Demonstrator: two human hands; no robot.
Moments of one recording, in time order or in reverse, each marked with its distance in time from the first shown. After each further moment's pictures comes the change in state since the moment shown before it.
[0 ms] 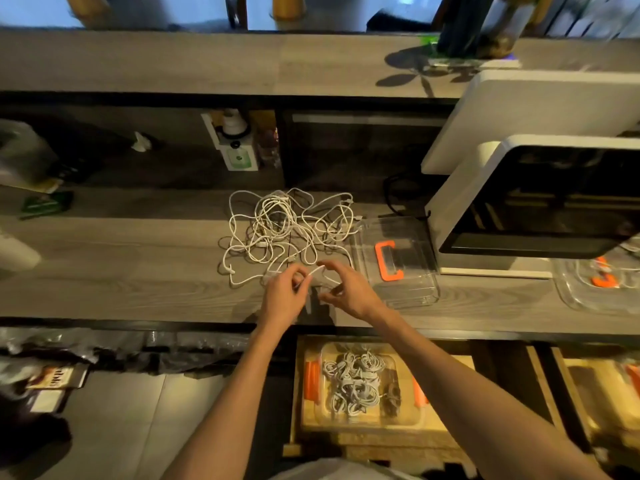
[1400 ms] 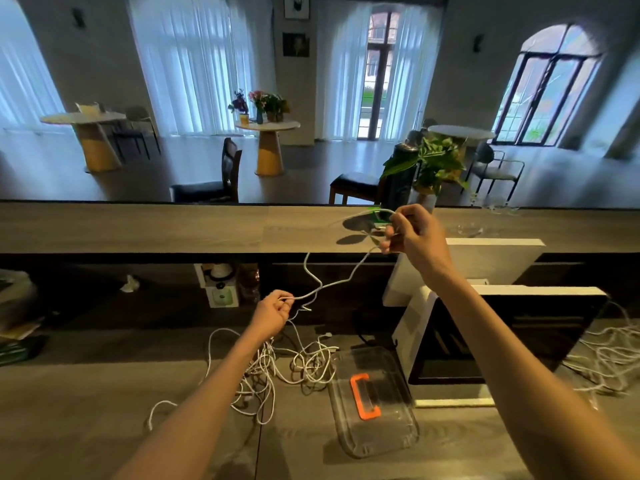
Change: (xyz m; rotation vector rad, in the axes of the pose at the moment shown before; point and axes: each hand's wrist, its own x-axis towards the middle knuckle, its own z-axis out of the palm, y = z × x) left_hand 0.168 0.116 -0.081 -0.160 -0.014 0.100; right_hand 0.004 -0.167 -0.314 0.536 0.694 -0.231
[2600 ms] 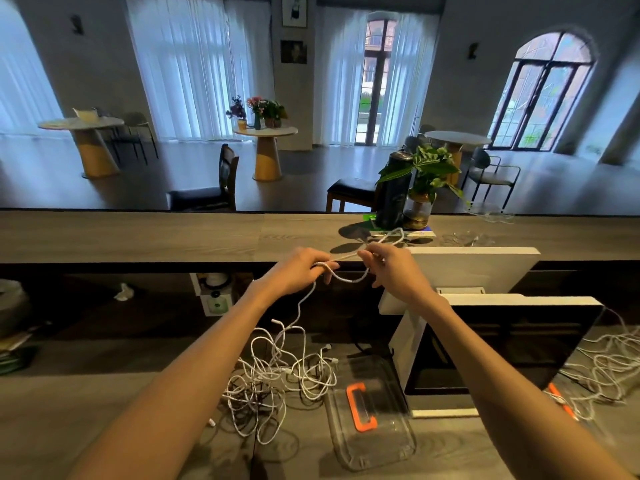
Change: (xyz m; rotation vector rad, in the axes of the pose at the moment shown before) left_hand 0.025 0.145 -0.028 0.370 -0.316 0.511; right_hand 0.008 0.034 0.009 -0.647 -0.220 -0.124
